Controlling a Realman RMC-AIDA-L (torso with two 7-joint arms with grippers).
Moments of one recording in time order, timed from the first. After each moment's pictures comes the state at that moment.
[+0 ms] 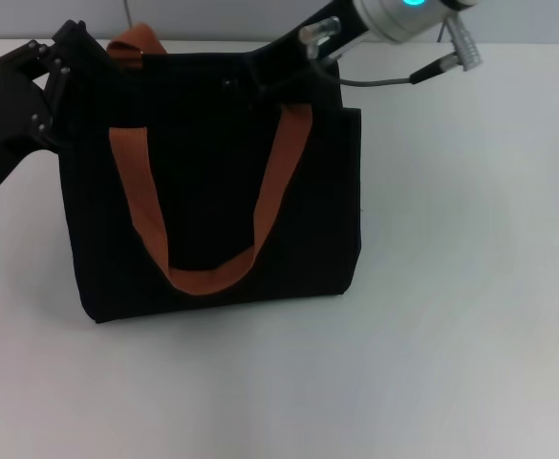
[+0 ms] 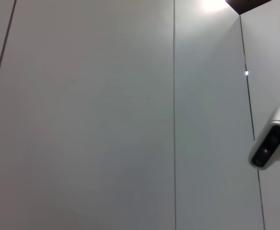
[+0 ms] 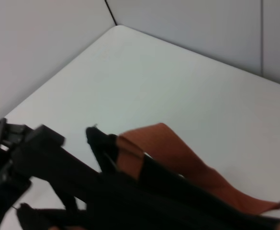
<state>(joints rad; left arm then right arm) -0.43 -2.07 0.41 0.25 1.48 1.78 -0.74 0.97 2.09 -1.41 -1.24 -2.32 -1.38 2.94</state>
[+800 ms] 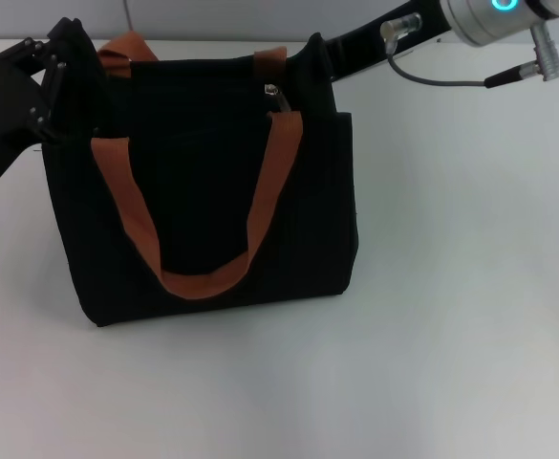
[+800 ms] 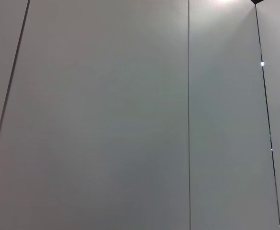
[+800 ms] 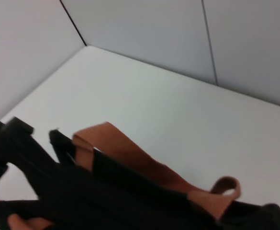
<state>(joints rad) -0.43 -2.07 0.40 0.25 1.48 1.73 -0.73 0.81 2.09 -1.34 -1.42 -2.34 -1.43 2.91</state>
